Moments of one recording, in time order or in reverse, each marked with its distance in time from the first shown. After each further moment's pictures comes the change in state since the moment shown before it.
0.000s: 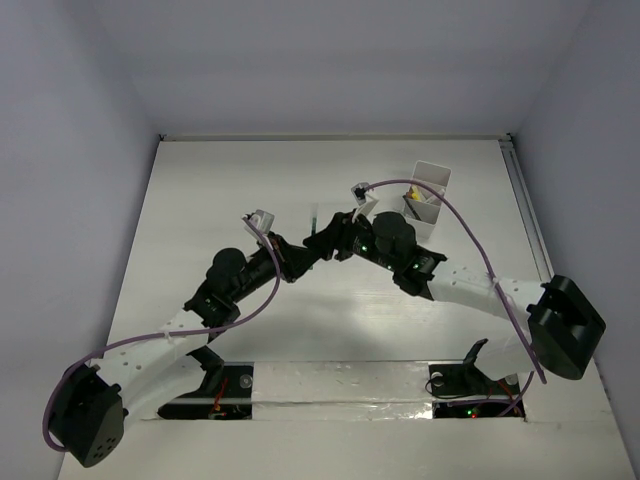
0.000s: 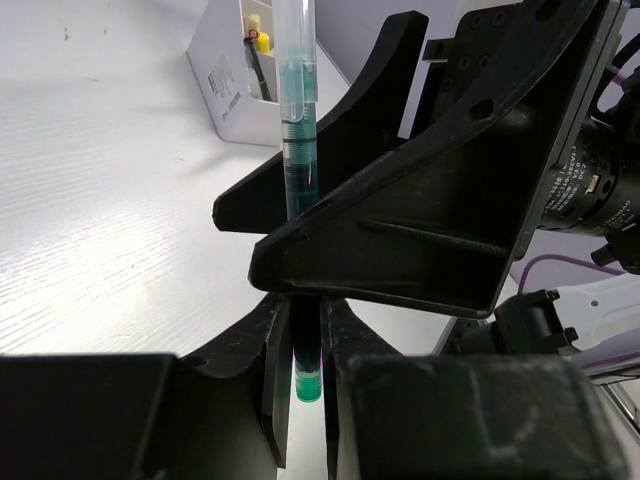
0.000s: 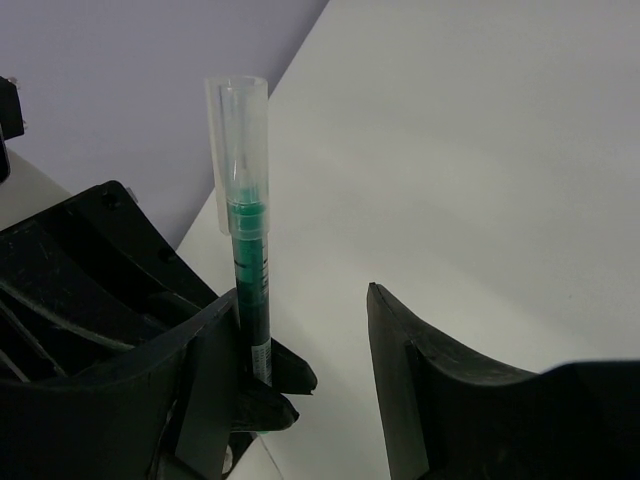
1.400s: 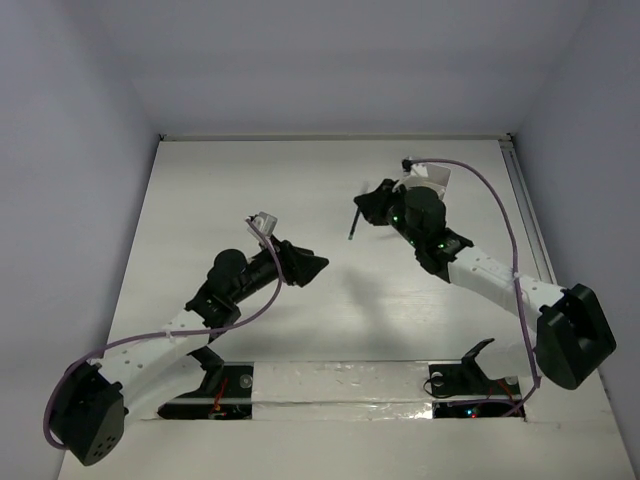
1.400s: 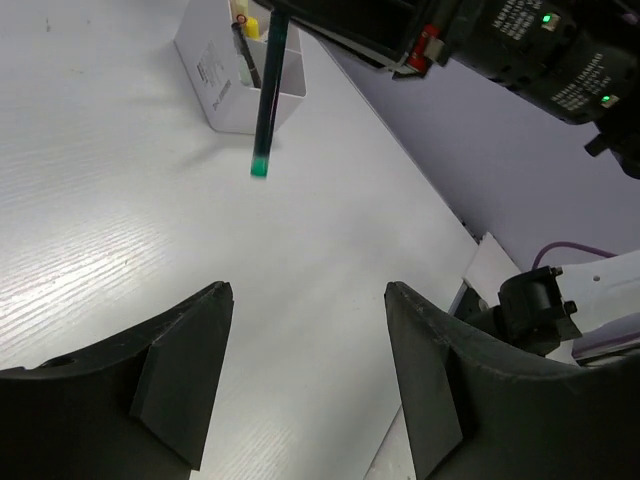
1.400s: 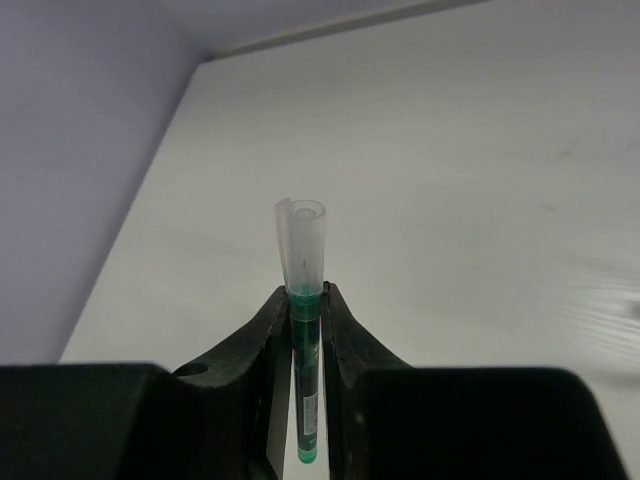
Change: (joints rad) left arm -0.008 0.032 -0.009 0.032 0.030 0.020; right arm -0.211 -0.037 0.050 -0.092 0.113 -0.076
